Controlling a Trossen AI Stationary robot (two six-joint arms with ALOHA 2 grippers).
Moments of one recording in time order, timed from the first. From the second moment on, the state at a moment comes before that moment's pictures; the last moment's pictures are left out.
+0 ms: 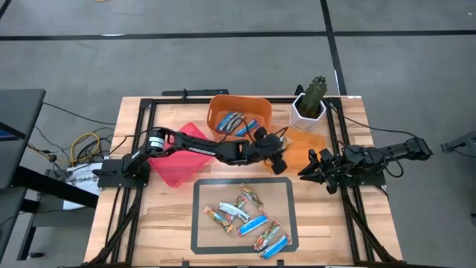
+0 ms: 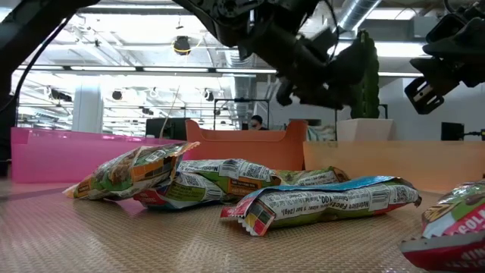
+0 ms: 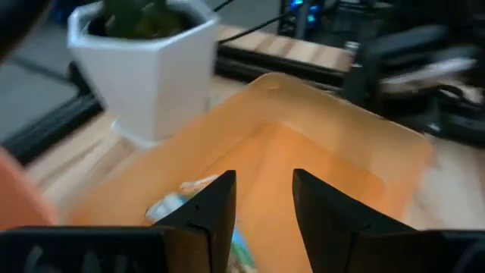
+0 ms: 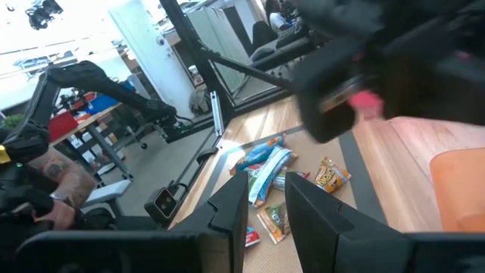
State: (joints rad) left arm 0.00 2.22 1.68 0.13 -0.40 -0.18; right arm 0.20 0.11 0.01 0.03 -0.10 0.42
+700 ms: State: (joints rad) left arm -0.15 2.01 1.37 0.12 -0.29 0.10; right arm 0.20 0.11 0.01 0.03 -0.10 0.42
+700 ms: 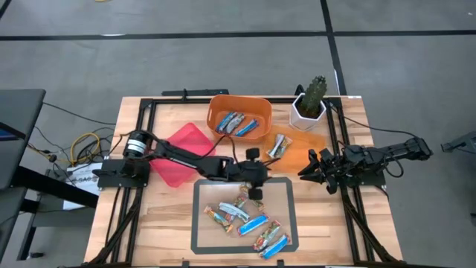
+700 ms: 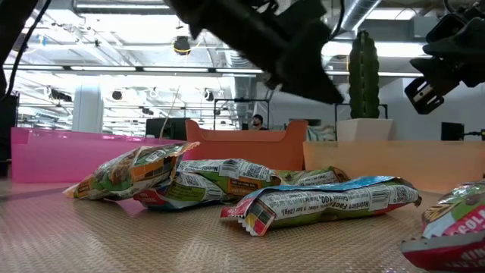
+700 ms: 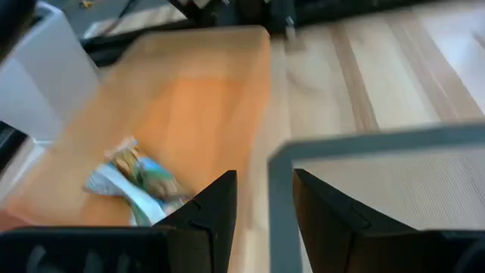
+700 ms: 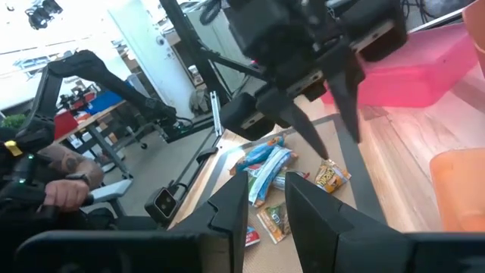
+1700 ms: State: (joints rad) left arm -0.28 1.97 1.25 -0.04 -0.24 0.44; right arm 0.21 0.11 0.01 0.03 -0.10 0.42
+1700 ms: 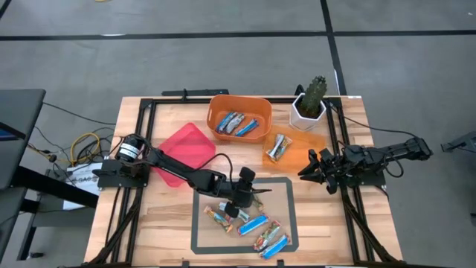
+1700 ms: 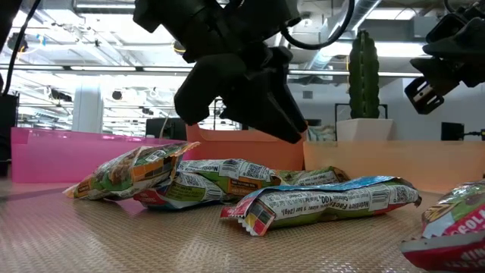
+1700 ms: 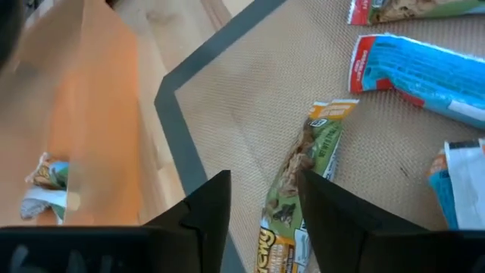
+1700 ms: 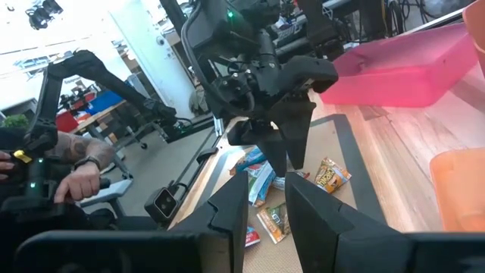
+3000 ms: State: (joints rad) left arm -0.24 2.08 1.31 -0.18 -0.20 0.72; right arm 0.20 0.11 0.01 0.03 -0.10 0.42
